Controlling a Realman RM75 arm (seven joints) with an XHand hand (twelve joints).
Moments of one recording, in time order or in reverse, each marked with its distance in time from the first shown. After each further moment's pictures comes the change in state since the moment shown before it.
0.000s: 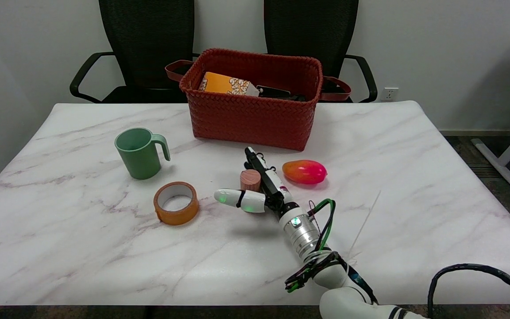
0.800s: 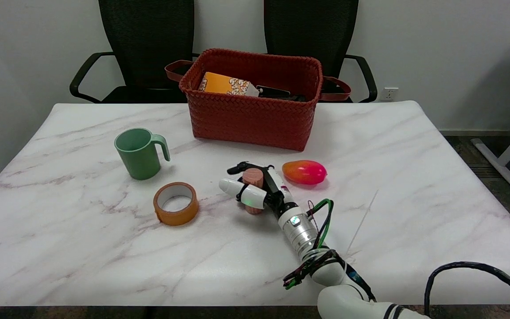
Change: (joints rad) arm 0.021 -0.013 0.004 -0.041 0.001 -0.013 0.045
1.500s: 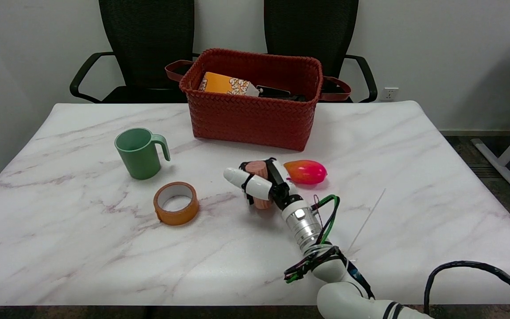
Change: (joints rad) arm 0.003 -0.001 0.012 0.020 0.012 0.059 0.031
